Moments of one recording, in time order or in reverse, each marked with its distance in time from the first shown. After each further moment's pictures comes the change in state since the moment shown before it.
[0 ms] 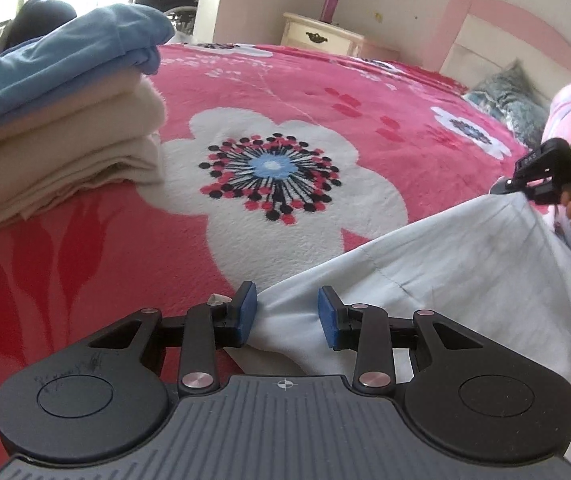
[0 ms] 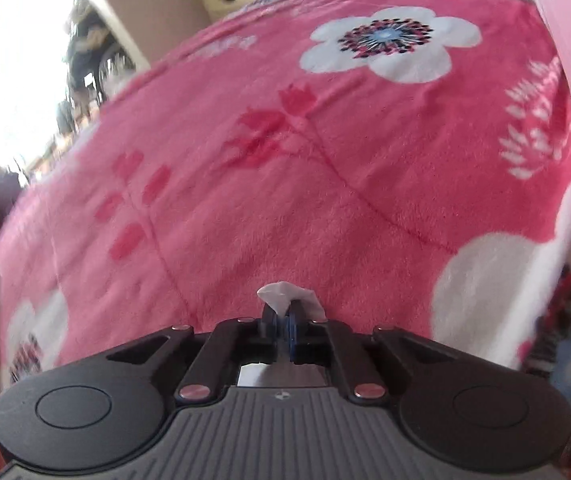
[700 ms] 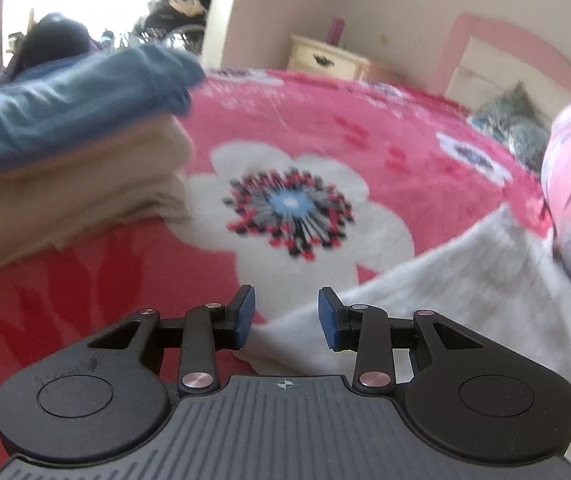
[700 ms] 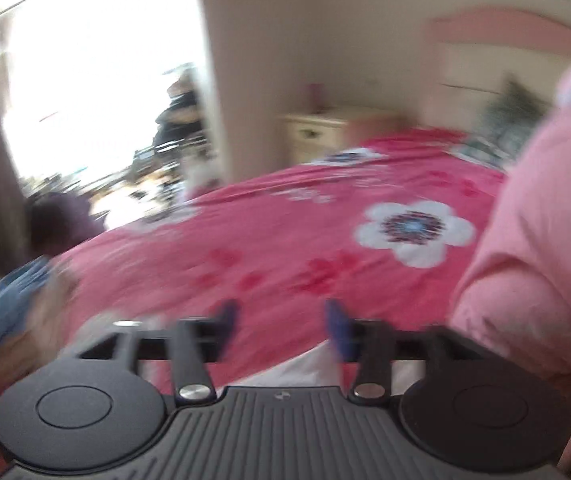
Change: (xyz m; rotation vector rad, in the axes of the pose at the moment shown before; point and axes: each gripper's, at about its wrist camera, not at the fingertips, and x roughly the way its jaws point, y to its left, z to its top) left arm -0.037 0.015 0.014 -0.039 -0.091 0.012; right arm -0.219 0.061 -0.056 -0.422 -0.316 0.100
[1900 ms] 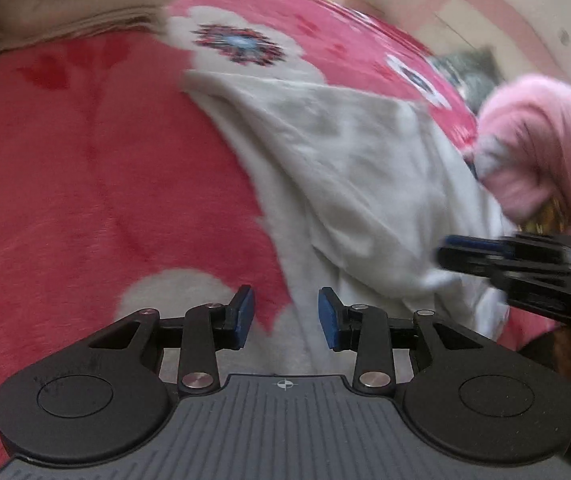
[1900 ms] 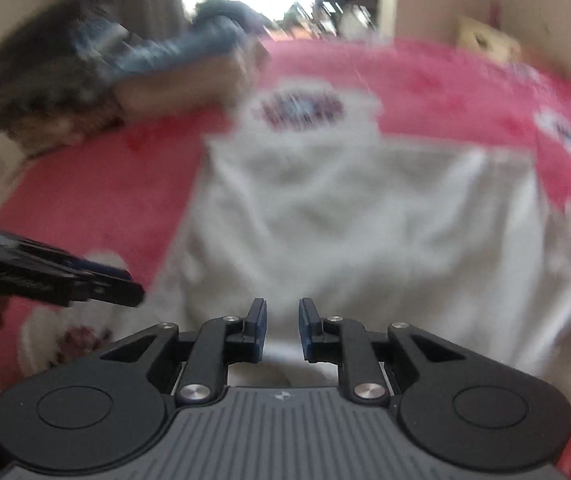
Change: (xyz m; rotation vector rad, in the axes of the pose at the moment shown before) left arm -0.083 -0.021 -0.106 -0.204 0.317 -0.181; right arm -0.055 0.148 -0.184 -0.352 0.307 0.234
